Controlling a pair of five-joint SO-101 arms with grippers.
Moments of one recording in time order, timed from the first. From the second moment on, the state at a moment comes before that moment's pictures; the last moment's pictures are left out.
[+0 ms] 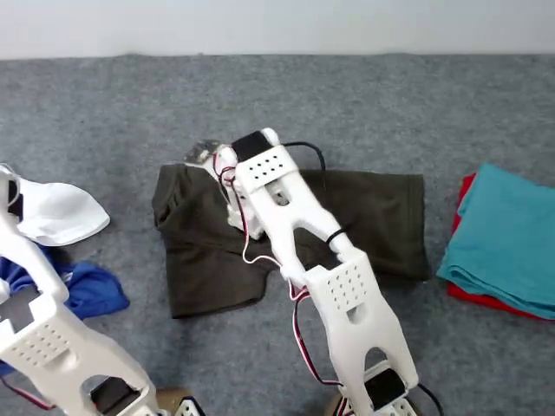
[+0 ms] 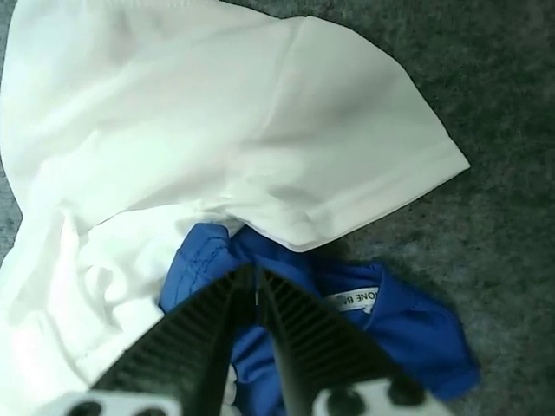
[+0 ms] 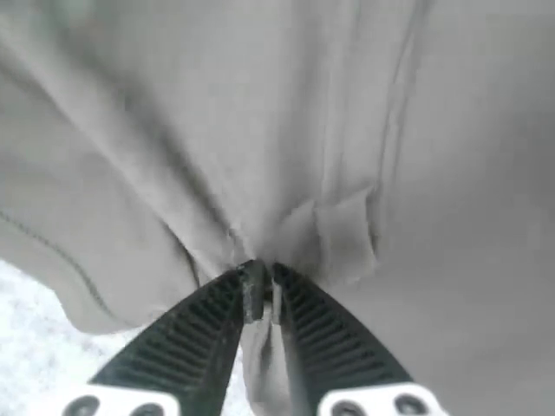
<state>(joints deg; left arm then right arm) -43.2 23.2 -27.2 95.0 -22.9 -33.6 50.5 -46.0 100.5 25.4</state>
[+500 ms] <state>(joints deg) -42.0 23.2 -27.2 94.1 -22.9 -34.5 44.9 -41.2 100.5 25.2</state>
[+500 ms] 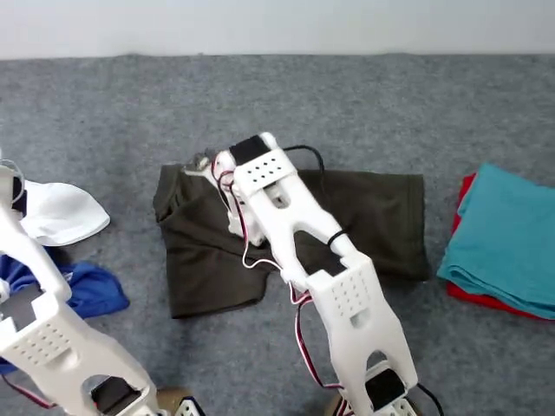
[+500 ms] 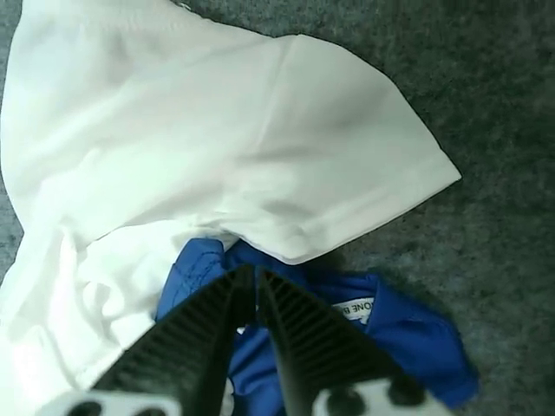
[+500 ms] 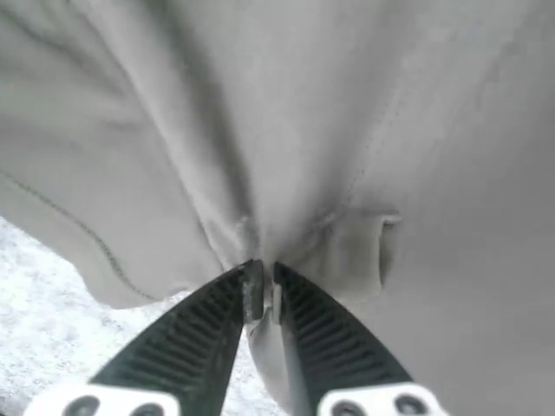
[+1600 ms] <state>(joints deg) -42.5 23.2 -27.2 94.0 -22.9 -59.4 43.1 -26.5 94.0 27.8</state>
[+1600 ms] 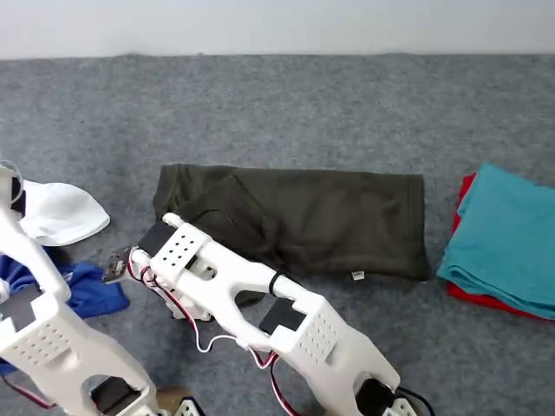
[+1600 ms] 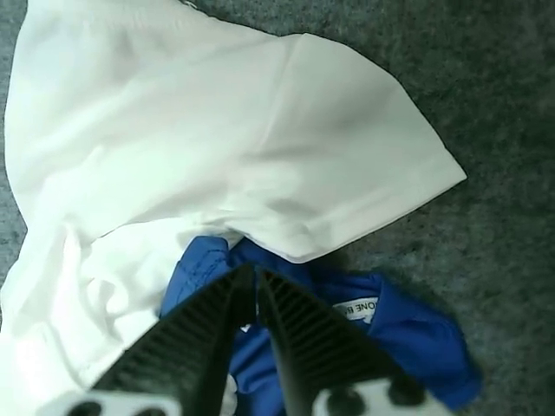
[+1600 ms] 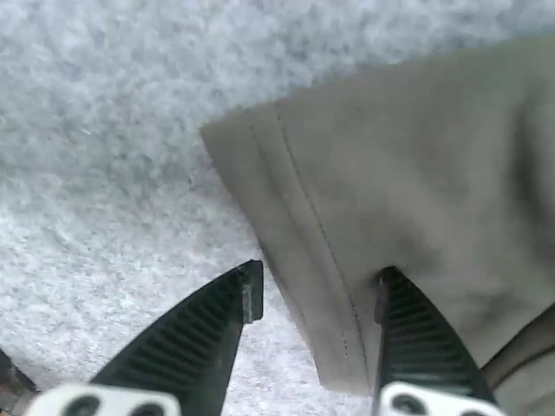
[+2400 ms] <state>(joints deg) -42.5 23.2 -27.2 94.0 -22.9 -53.9 47.5 -40.0 98.5 31.2</state>
